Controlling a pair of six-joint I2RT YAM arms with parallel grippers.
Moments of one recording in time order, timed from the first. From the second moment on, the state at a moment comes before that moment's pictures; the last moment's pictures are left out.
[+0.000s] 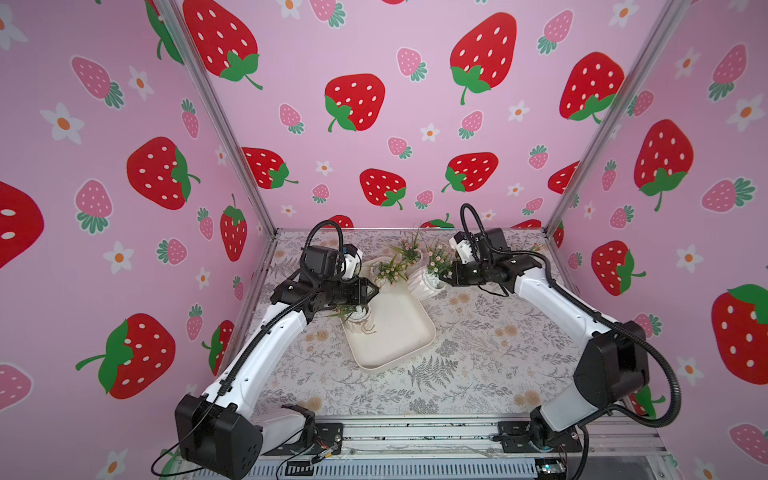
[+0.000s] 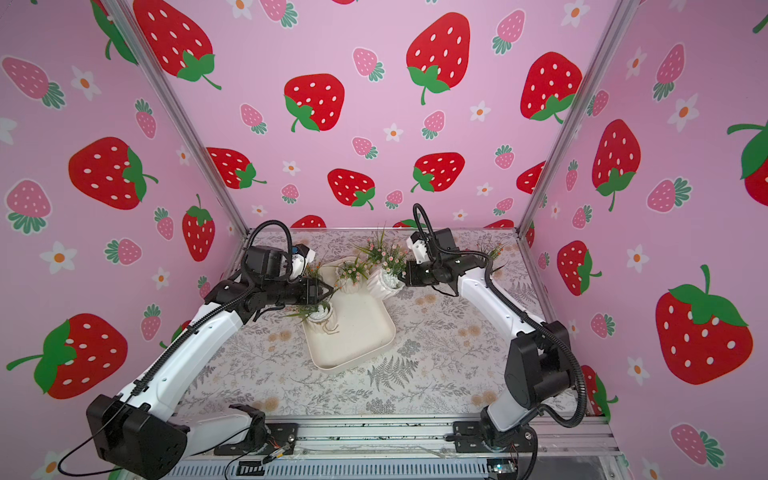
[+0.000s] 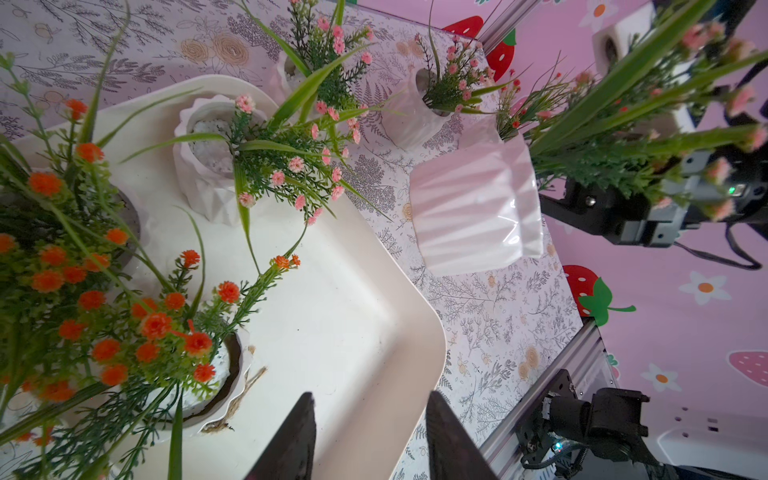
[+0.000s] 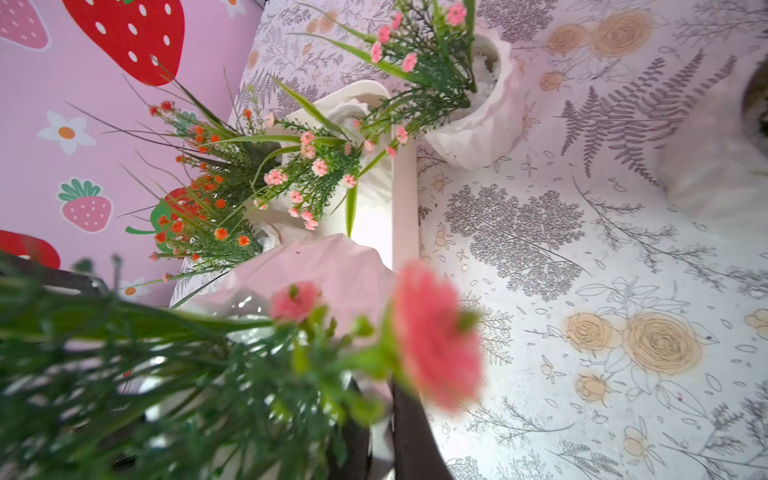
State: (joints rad) left arm -0.29 1.24 1.16 -0.70 0.47 -0.26; right arm 0.52 1.60 1.36 -0.57 -0.48 0.30
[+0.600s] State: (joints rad) left arm -0.29 1.24 1.16 -0.70 0.44 -0.26; right arm 0.71 1.80 1.50 -0.65 -0.40 0.21
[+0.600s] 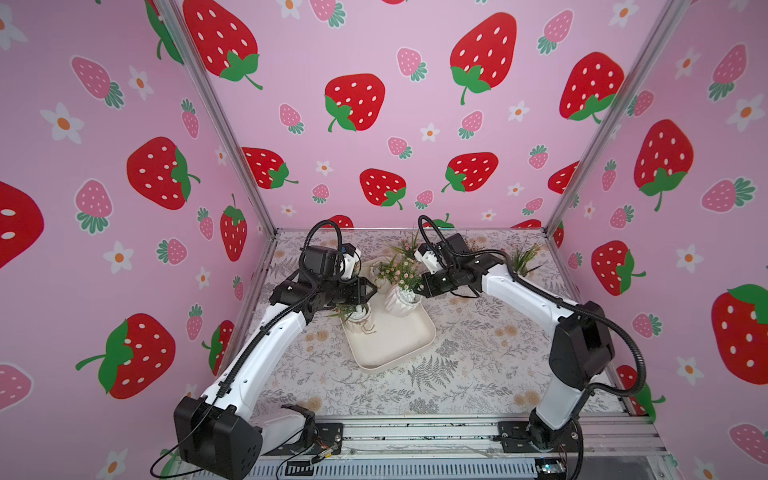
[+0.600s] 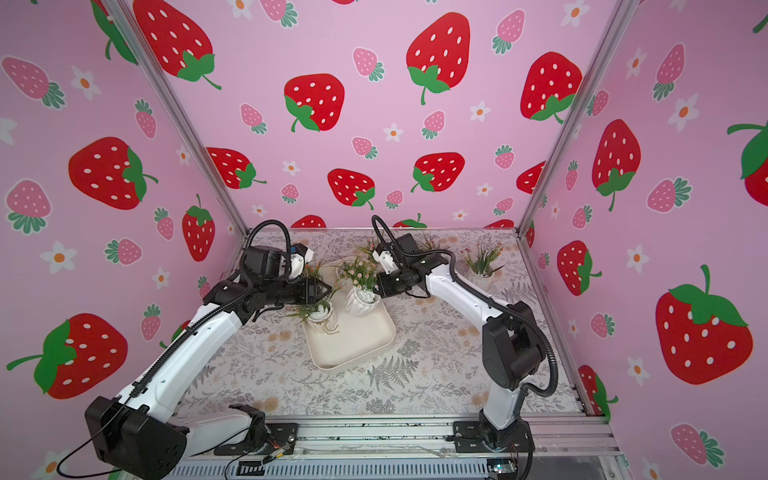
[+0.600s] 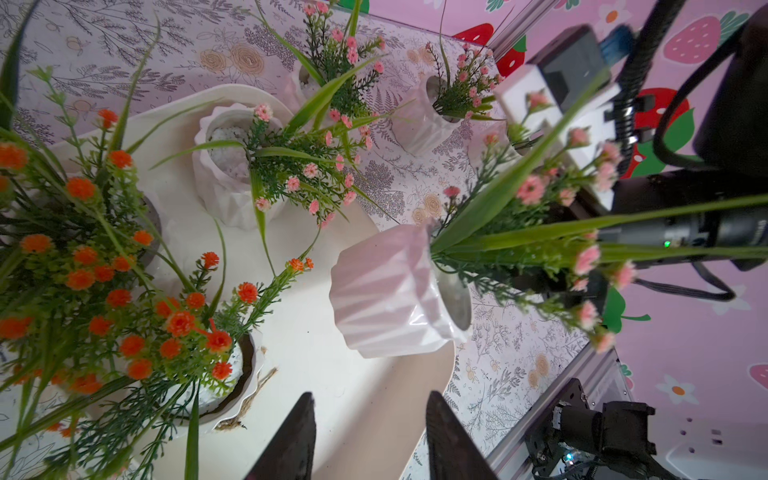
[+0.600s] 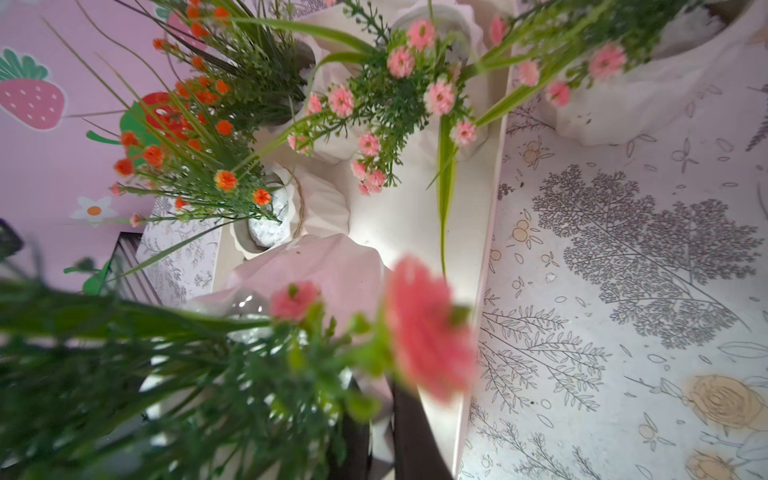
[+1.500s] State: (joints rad) left arm -0.27 1.24 1.16 -0.70 0.43 -0.27; right arm 0.78 2.05 1.70 -0.68 -0.17 0.30
